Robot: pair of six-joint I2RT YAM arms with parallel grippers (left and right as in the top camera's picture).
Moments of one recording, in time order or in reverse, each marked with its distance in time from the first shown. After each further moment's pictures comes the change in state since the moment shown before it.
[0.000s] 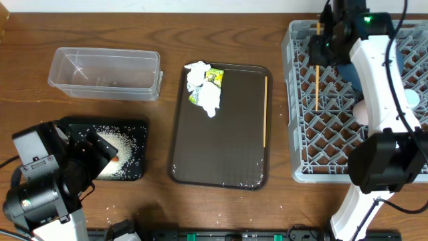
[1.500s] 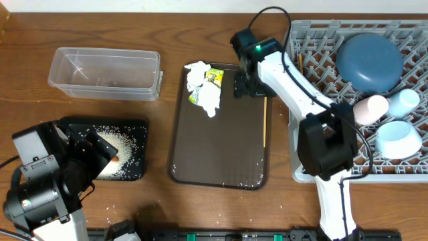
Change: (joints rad) left arm 0.000 0.000 0.000 0.000 0.000 0.000; right arm 0.403 0.248 -0.031 -0.006 0.119 0.386
